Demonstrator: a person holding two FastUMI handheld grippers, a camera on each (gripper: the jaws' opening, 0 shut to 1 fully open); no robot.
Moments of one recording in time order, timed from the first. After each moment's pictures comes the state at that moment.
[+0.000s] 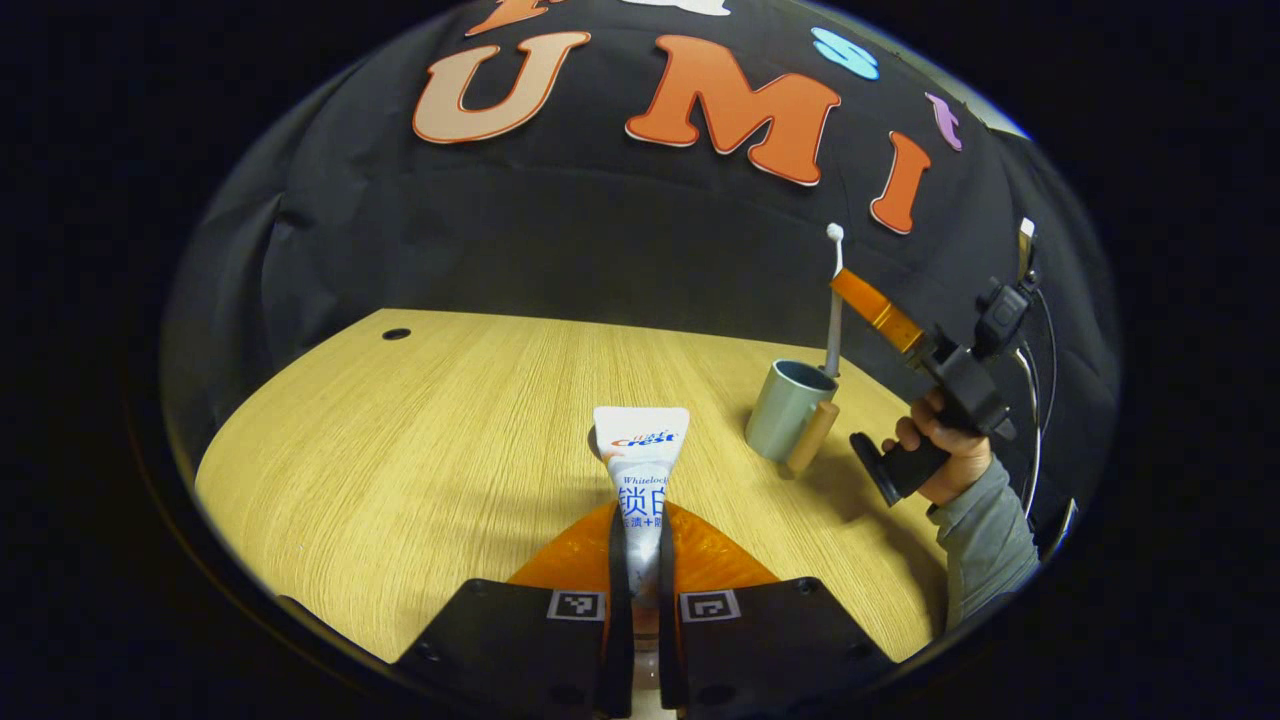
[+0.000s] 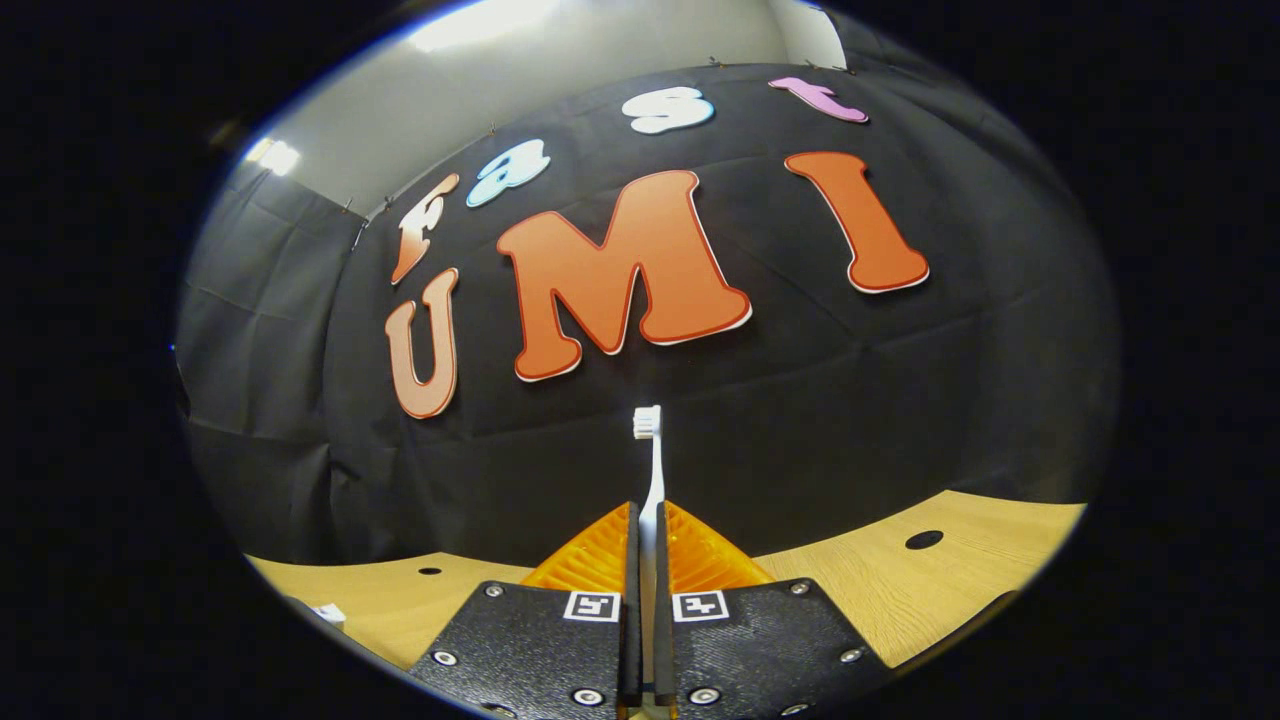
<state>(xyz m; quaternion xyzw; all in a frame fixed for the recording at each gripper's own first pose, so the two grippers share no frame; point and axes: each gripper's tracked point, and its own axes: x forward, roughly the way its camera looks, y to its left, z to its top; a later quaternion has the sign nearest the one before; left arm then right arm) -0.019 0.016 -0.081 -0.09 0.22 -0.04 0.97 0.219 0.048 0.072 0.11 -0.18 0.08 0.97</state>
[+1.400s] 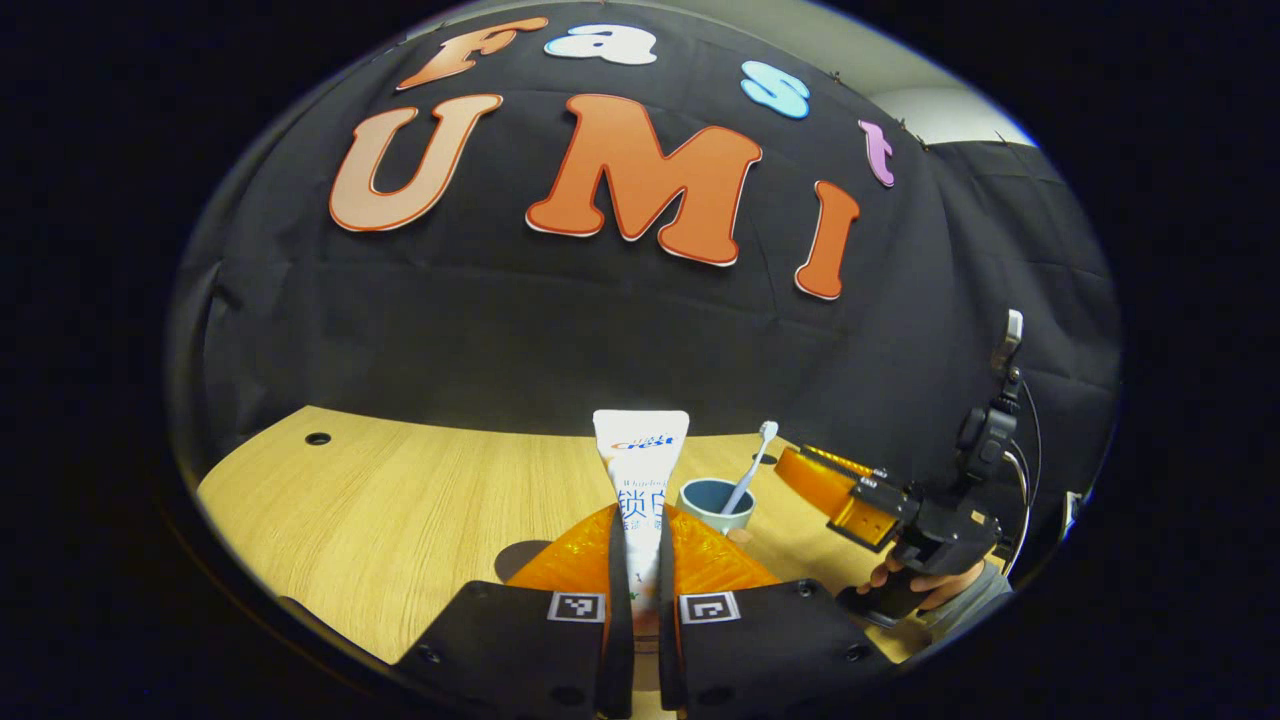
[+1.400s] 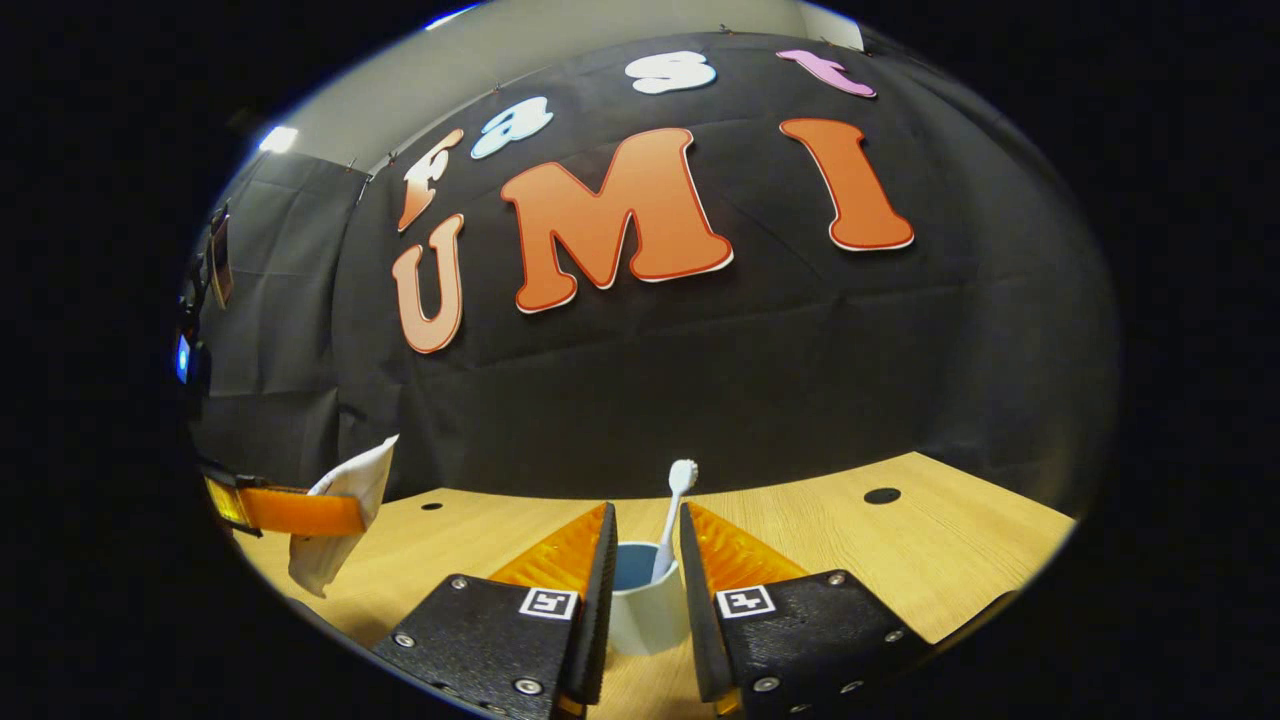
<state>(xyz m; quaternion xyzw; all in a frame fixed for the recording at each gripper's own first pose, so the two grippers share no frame) 0.063 -0.057 0.003 -0.08 0.08 -0.12 0.99 0.162 0.015 0.018 0.09 -0.08 0.09 0.99</state>
